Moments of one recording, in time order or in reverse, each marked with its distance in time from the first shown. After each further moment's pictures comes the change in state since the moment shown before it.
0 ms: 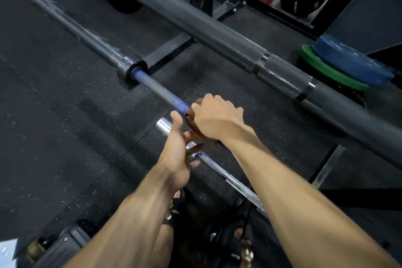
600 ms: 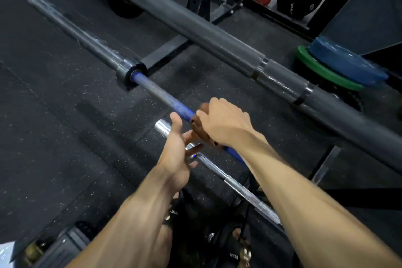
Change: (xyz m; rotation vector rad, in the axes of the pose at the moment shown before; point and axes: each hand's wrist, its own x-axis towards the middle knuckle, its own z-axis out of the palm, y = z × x) left_hand -0.005 0.000 0.004 0.012 -0.048 -0.006; right_hand -0.015 0.018 -0.012 -0.051 0.015 -0.039
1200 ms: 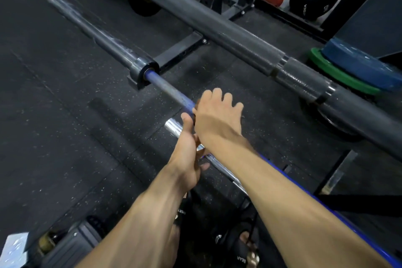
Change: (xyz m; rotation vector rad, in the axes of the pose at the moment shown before) left_hand 0.005 -0.003 -0.001 -0.080 0.042 0.002; right_hand 0.009 -0.034 0.038 -0.223 0.344 -0.092
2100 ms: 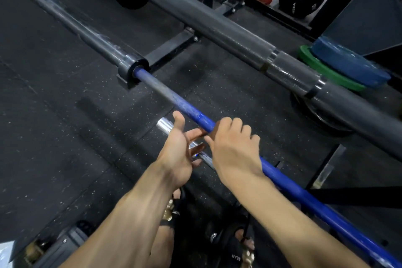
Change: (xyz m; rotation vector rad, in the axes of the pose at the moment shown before) left_hand 0.003 0.008 -0.011 0.077 -0.111 -0.048; right_hand -0.057 0.041 0.045 -0.333 0.208 0.084
